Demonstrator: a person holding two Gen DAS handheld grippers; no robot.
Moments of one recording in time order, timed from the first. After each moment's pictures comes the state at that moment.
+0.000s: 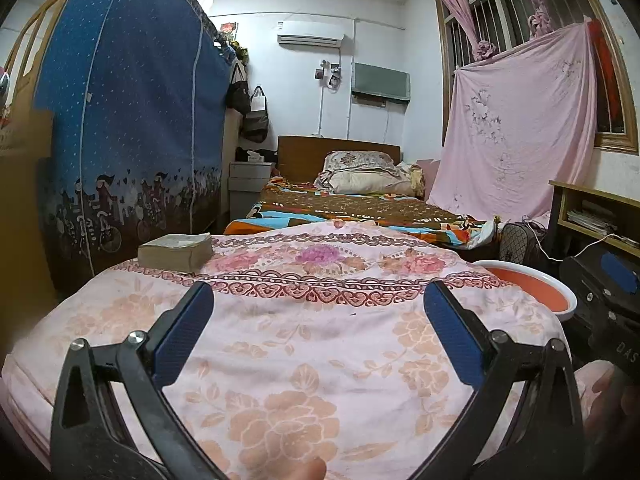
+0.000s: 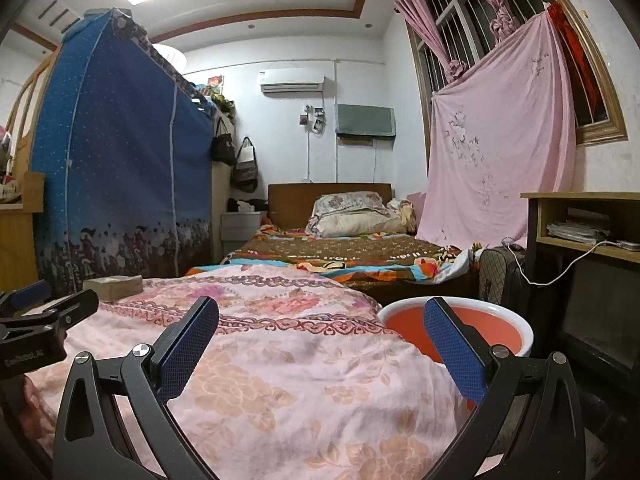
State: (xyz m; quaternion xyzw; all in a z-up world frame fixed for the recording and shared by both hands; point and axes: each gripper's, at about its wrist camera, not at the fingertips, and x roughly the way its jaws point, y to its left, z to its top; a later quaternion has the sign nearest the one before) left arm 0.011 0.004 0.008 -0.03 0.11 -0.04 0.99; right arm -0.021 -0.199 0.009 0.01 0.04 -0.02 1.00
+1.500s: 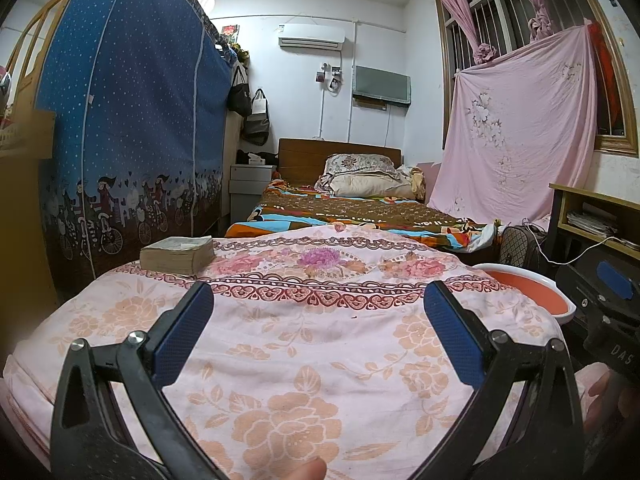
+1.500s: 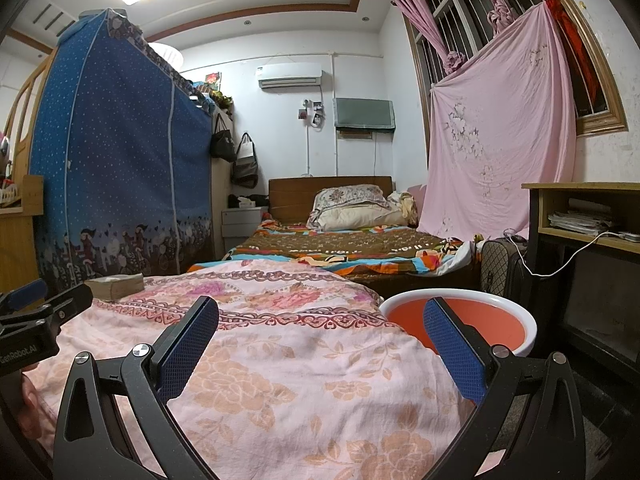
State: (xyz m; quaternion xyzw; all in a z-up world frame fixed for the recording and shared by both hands) left arm 0.010 0.005 0.008 -0.03 0.11 -0.04 0.99; right arm -0.021 -0.200 0.009 0.01 0.05 -0.02 1.00
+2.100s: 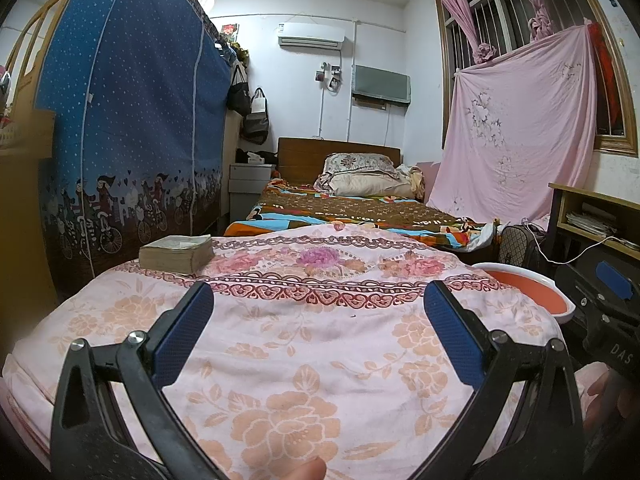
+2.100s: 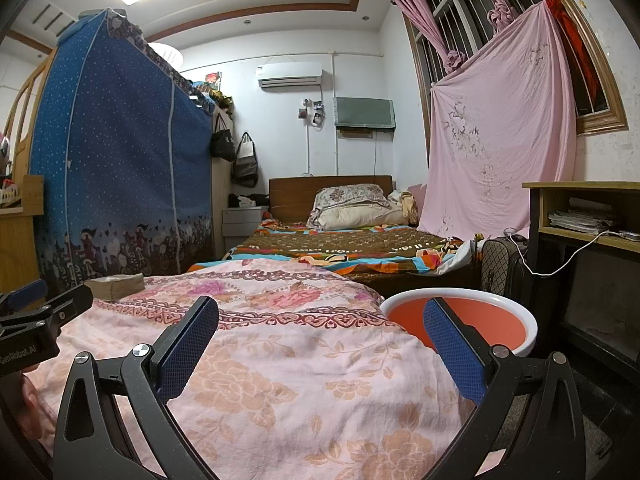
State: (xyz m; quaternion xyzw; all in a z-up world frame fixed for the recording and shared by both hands) left arm 0.009 0.005 0.010 -0.03 0.11 -0.04 0.99; right arm -0.022 -0.199 0.010 0.01 0.05 -0.02 1.00
